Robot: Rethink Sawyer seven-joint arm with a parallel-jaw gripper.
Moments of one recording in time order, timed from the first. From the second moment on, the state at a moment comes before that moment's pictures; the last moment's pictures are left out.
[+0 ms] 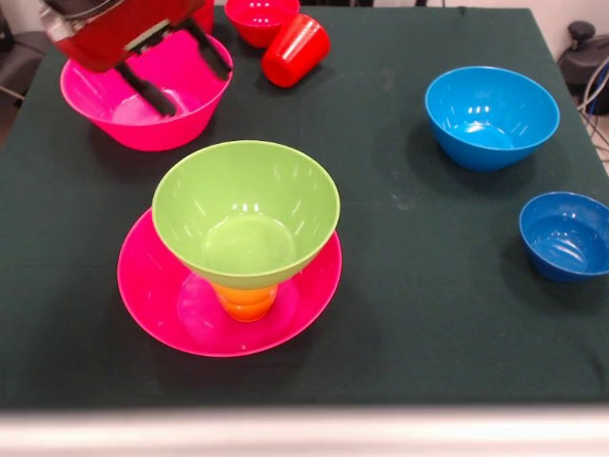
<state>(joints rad) -0.76 -0.37 0.76 0.96 -0.35 1.48 1.19</state>
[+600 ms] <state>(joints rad) -0.73 -0.52 0.74 1.20 -0.29 1.37 1.22</state>
